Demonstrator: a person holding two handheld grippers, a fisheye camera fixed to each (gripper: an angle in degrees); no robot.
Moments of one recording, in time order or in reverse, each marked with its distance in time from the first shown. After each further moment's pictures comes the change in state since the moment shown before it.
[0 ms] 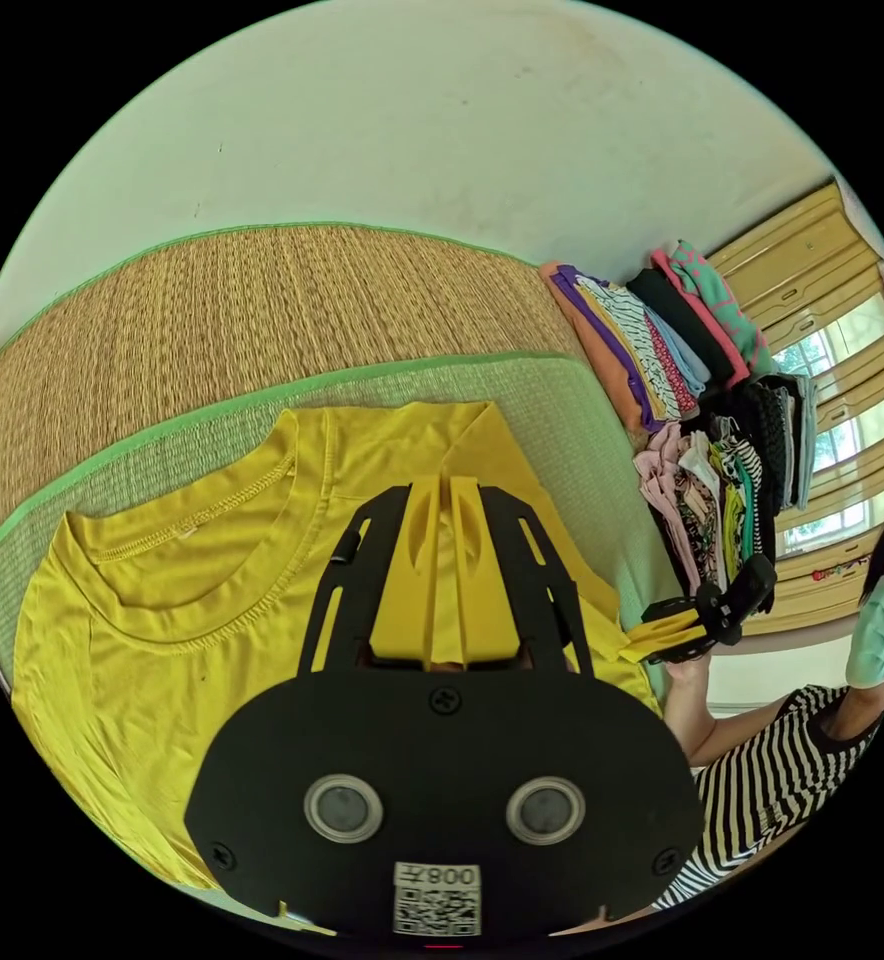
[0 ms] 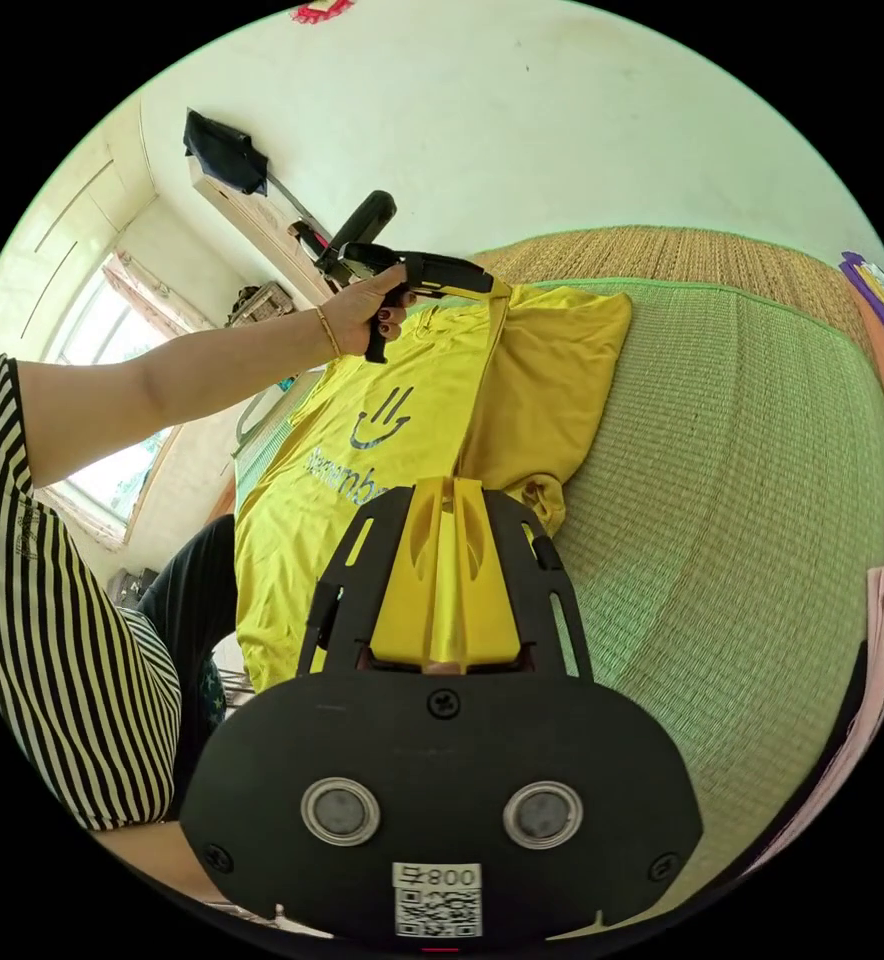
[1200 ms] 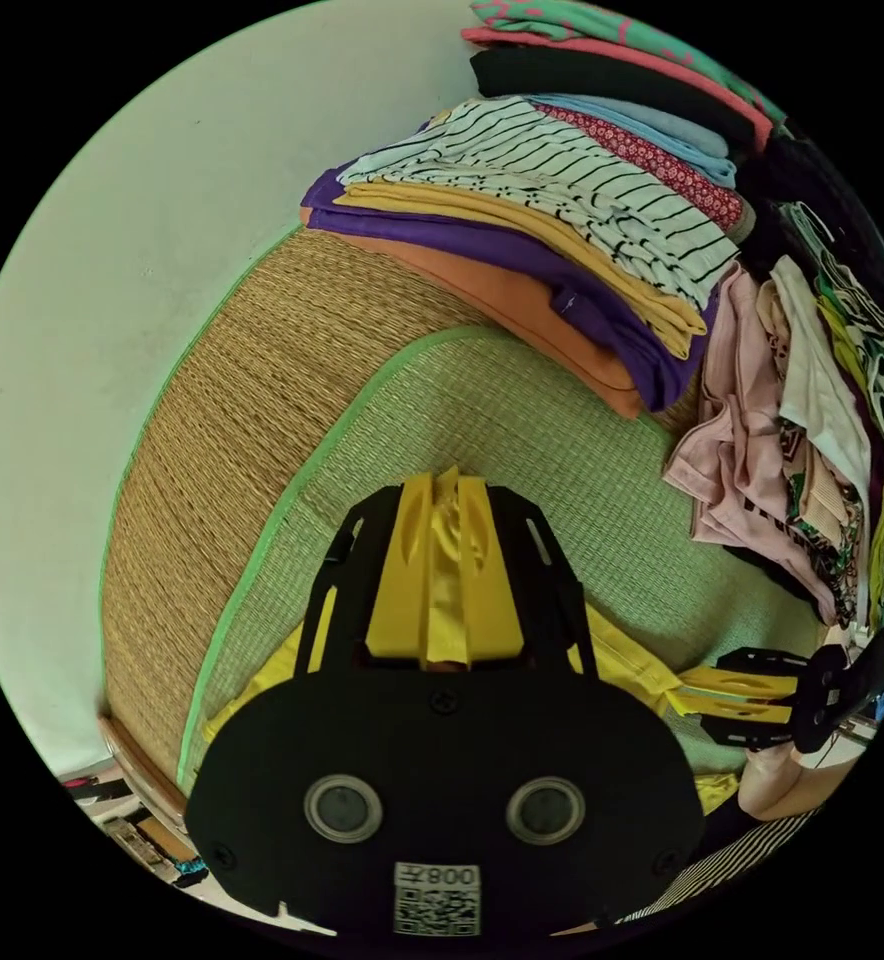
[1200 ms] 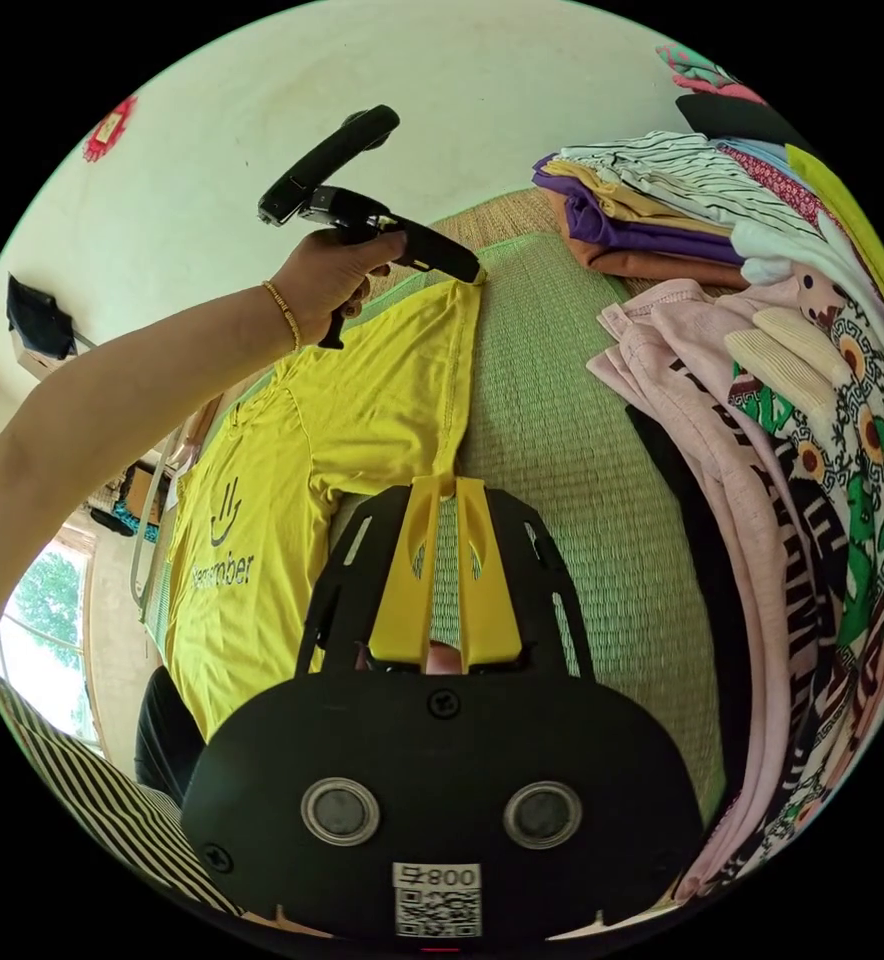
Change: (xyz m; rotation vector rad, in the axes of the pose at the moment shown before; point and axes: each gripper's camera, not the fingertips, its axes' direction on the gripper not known) left arm 0.281 -0.068 0.185 -0.242 -0.432 0.538; right arm 0.046 0.089 -0.091 0.194 0.361 0.505
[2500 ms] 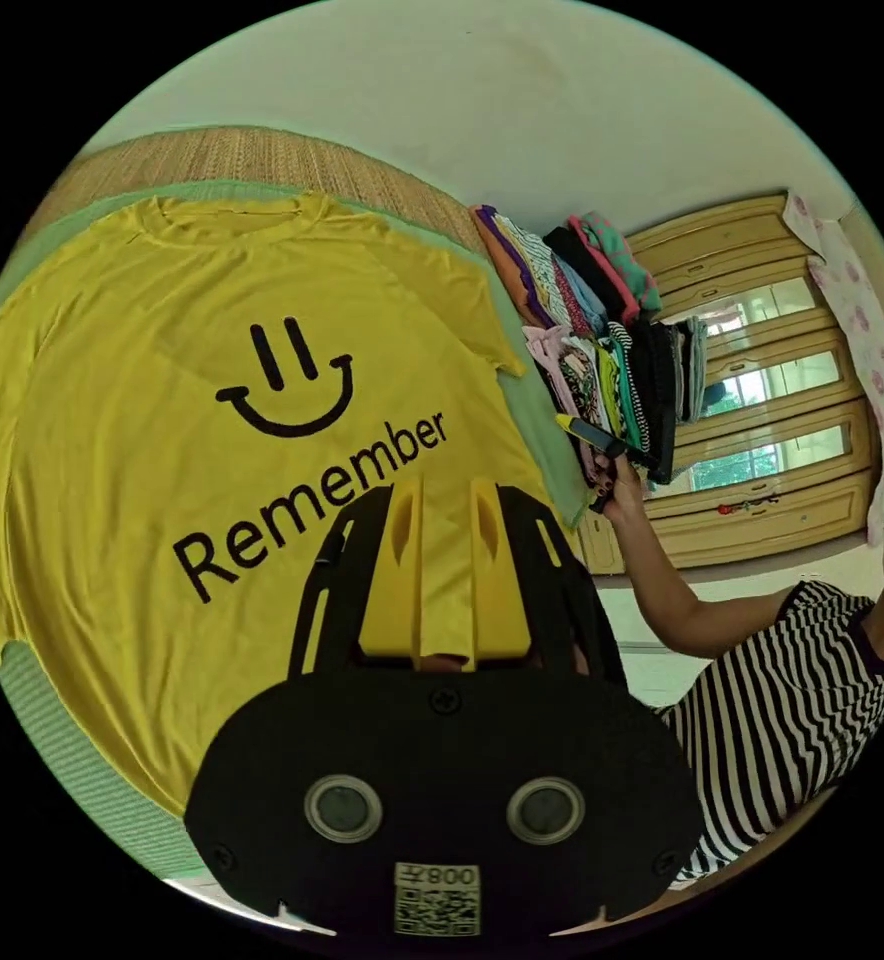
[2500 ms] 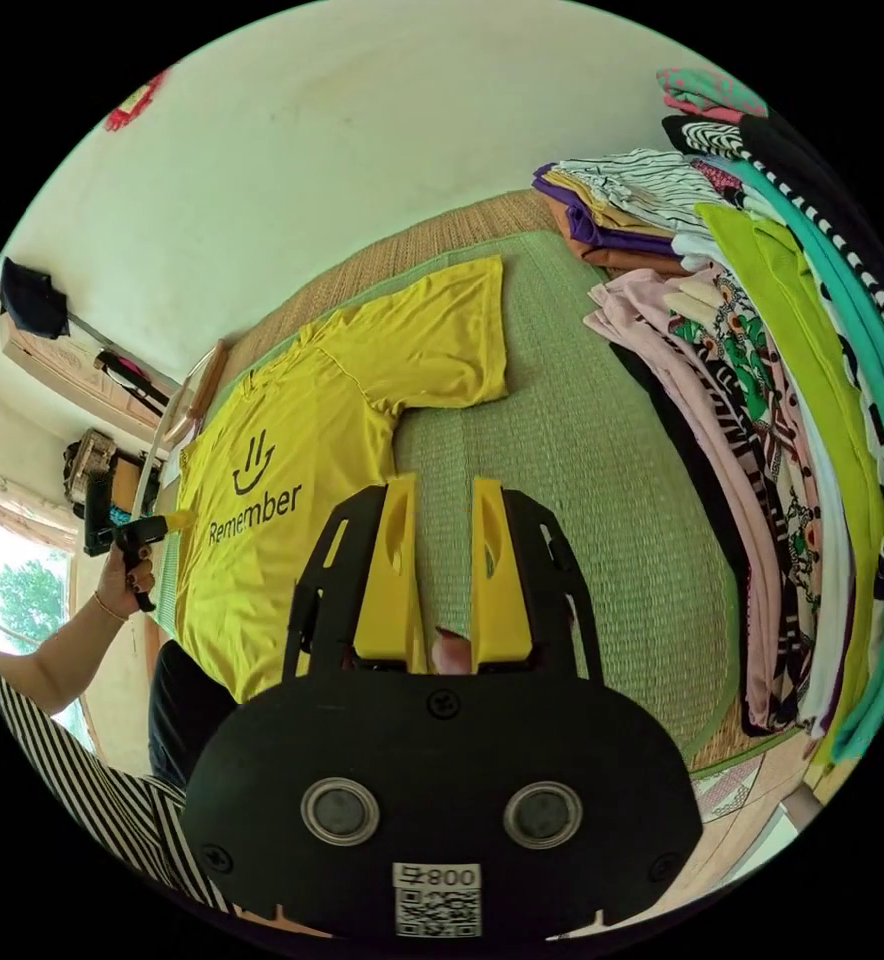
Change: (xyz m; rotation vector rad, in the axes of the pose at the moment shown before) left arm -0.119 0.587 0.160 0.246 0.725 -0.489; right arm -0.066 -0.010 -0.068 0.007 0.079 0.043
